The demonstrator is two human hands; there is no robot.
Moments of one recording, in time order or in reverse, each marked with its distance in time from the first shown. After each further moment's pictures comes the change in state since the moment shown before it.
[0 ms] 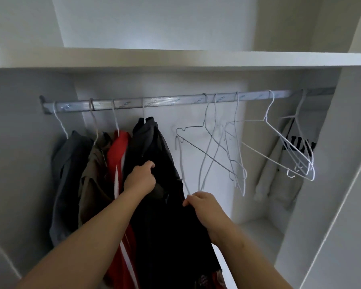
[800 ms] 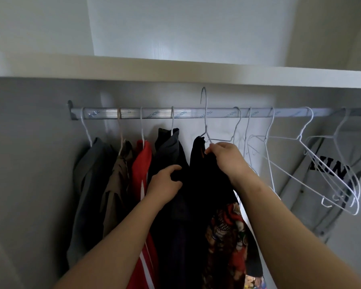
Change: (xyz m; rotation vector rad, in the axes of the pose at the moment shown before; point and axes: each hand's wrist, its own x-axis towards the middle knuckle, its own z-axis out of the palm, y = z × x) left_hand 0.032 -0.014 -0.010 -0.536 0.012 0.089; right_hand 0.083 -0.116 0.014 -0.109 0.176 -0.317
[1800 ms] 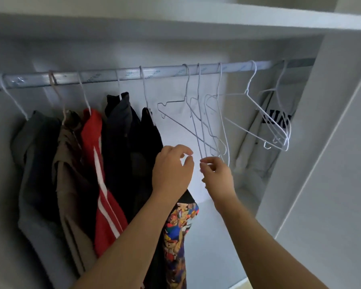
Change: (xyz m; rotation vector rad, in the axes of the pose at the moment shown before) left_hand -0.102 0.070 0.076 0.041 0.080 0.277; right_hand -0.086 0.120 -0.044 -0.065 0.298 0.059
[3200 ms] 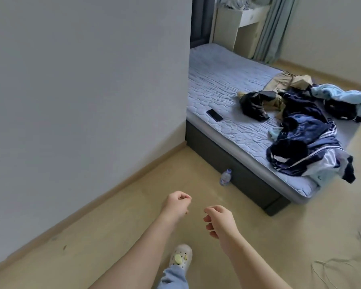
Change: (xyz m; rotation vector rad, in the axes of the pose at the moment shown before) left_hand -0.721 0.429 0.361 -0.051 -2.067 0.364; right_hand -0.636 0.244 -0.586 0.497 1.688 0.995
